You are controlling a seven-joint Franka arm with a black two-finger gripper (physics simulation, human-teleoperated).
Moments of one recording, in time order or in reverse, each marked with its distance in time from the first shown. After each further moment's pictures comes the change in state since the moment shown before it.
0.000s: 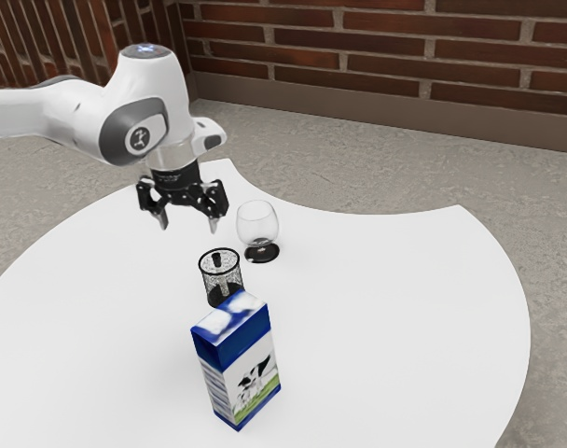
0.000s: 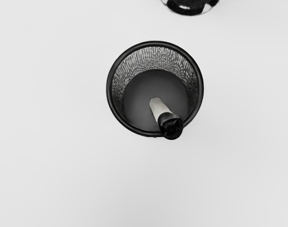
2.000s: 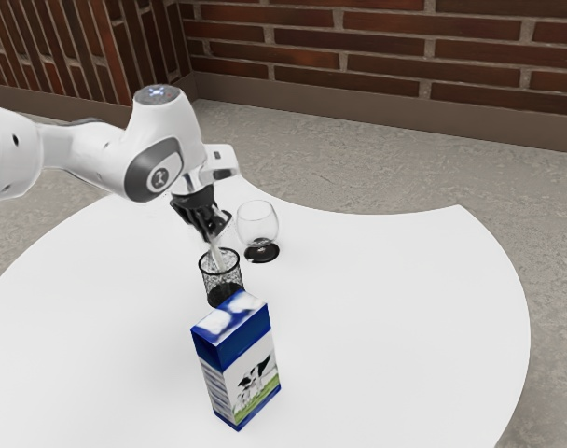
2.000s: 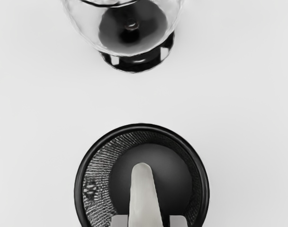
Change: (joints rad) arm 0.027 0.157 0.016 -0.015 0.012 0.317 0.410
